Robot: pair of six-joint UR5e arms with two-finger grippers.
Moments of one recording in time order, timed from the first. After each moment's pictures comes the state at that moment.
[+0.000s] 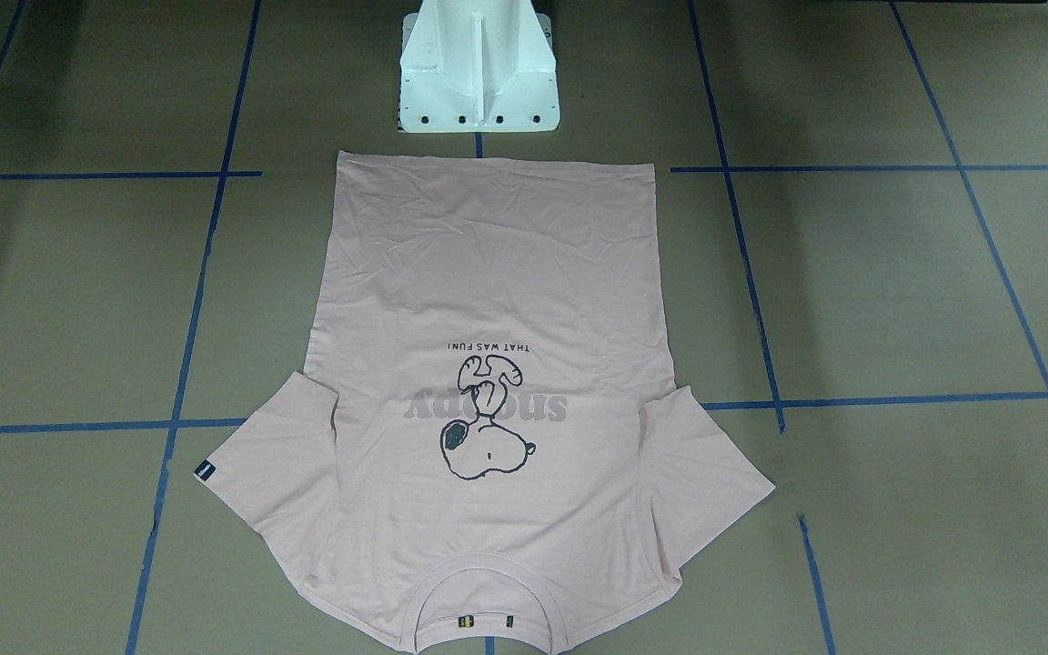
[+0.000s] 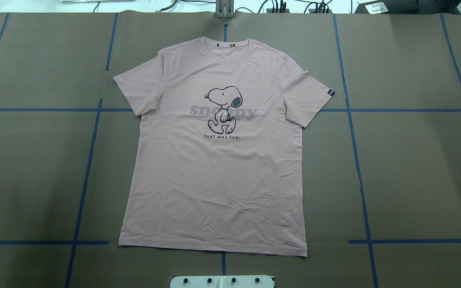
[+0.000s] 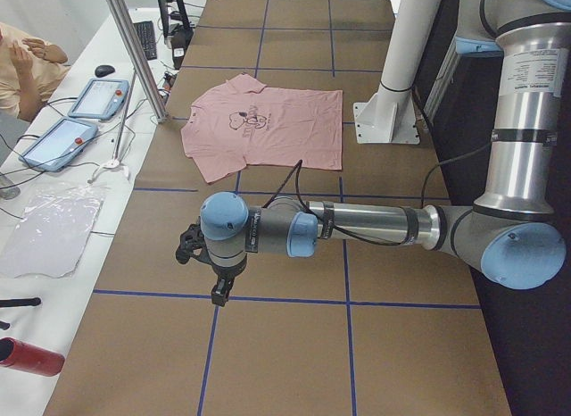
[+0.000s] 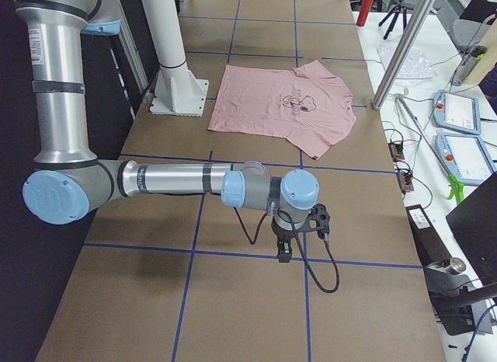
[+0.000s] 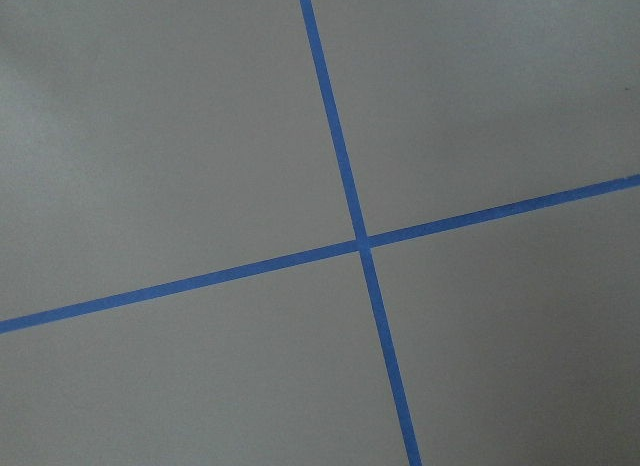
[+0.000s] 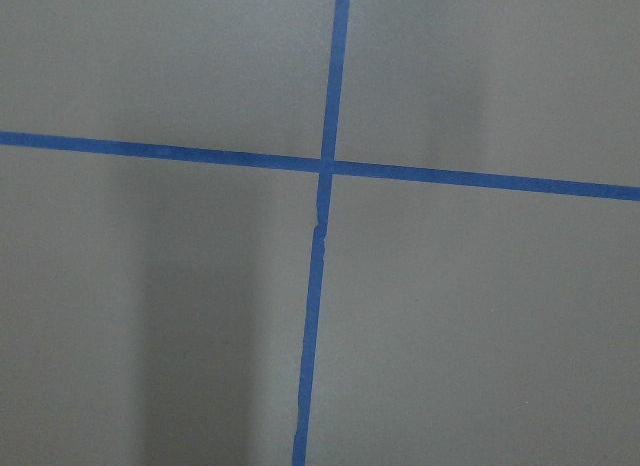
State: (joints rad) left arm -1.64 -1.60 -1.60 -1.62 -2.39 0.21; right arm 1.58 -1.56 1.63 -1.71 2.33 -0.14
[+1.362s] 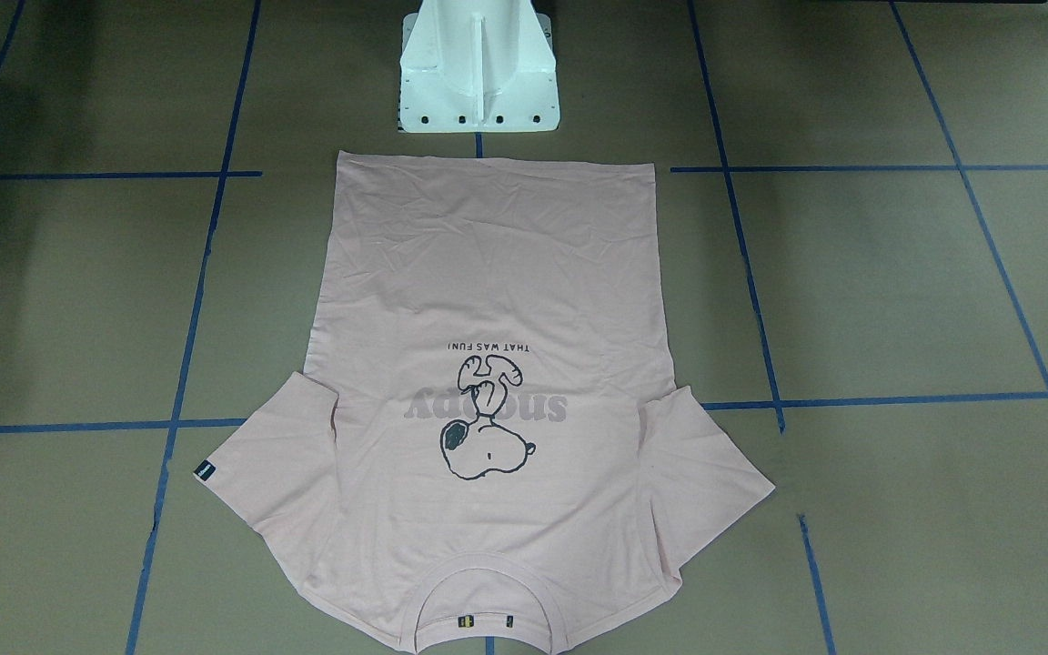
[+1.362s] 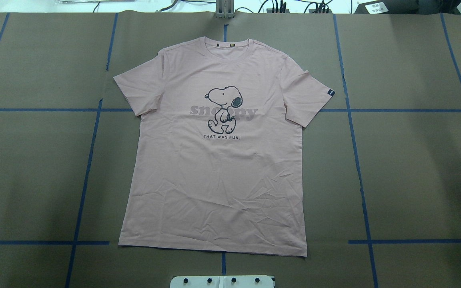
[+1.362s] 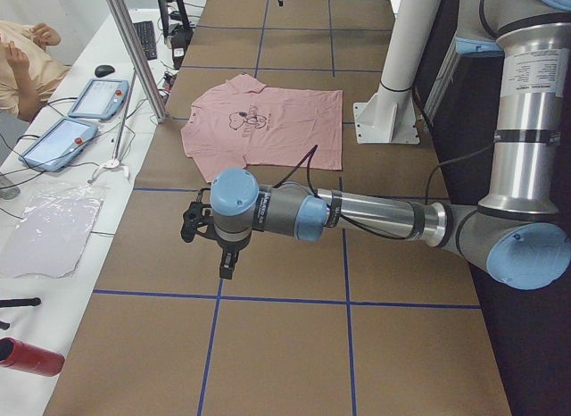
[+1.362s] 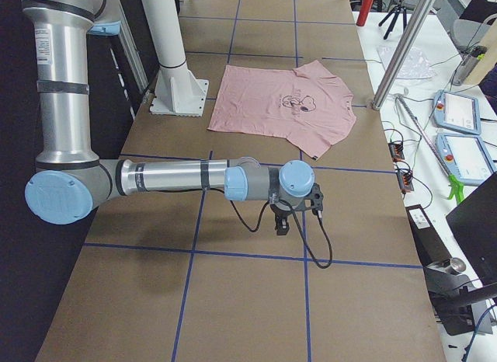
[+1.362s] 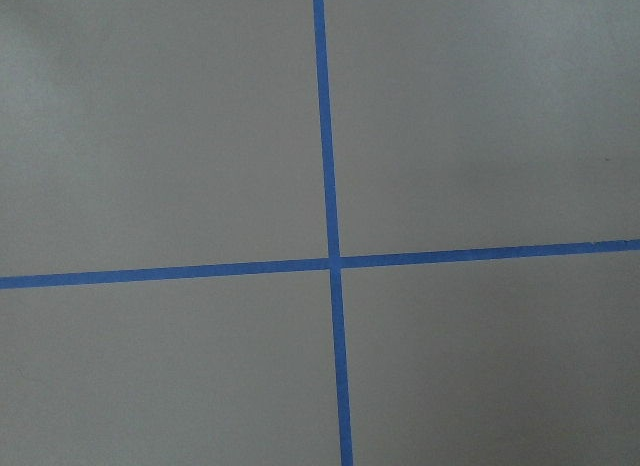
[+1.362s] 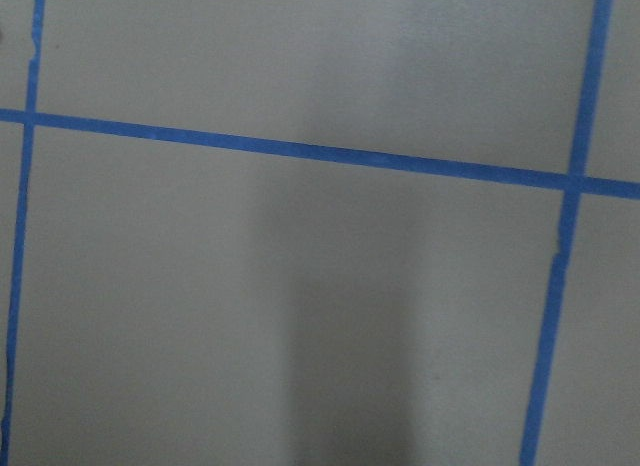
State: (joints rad) left arm -1.63 -1.56 -1.74 -1.64 -2.48 -0.01; right arm 1.39 -1.54 1.63 -1.51 2.55 0.10
